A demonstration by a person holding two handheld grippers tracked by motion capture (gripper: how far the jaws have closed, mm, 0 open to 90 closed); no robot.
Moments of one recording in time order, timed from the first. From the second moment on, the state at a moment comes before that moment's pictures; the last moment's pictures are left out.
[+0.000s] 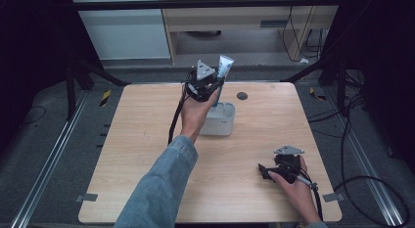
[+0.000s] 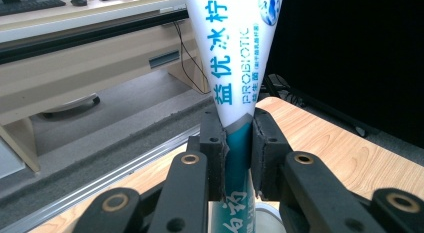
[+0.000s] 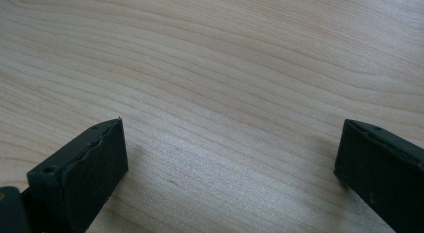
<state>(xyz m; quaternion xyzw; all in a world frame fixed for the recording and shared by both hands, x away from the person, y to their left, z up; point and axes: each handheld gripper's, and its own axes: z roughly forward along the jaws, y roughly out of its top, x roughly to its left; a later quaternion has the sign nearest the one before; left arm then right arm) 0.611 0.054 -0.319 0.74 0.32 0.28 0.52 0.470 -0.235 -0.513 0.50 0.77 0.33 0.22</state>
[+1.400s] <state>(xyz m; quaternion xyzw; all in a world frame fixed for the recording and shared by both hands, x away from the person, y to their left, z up) 0.628 0.060 -0.386 0.76 0.35 0.24 0.50 0.470 -0.235 -0.513 0.50 0.77 0.33 0.22</state>
